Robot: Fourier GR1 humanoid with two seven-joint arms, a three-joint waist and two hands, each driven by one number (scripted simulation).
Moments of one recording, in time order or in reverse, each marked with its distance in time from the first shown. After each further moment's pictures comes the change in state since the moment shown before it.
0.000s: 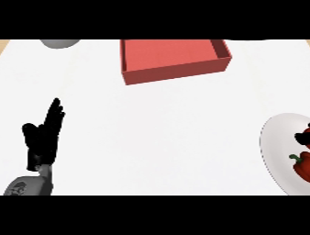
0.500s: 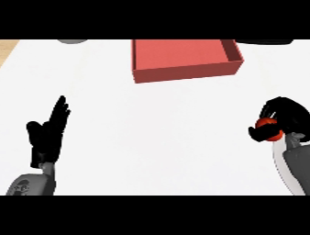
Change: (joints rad) left arm -0.015 -0.015 -0.008 -0.011 -0.012 -0.035 0.012; right arm -0.090 0.095 0.227 -0.087 0.100 0.086 -0.231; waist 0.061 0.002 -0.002
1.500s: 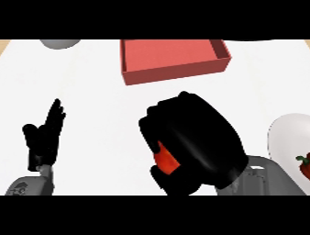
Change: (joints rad) left arm 0.016 -0.006 0.031 0.018 -0.003 0.015 -0.018; right arm -0.335 0.315 0.340 -0.624 -0.033 0.417 -0.136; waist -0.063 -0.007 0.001
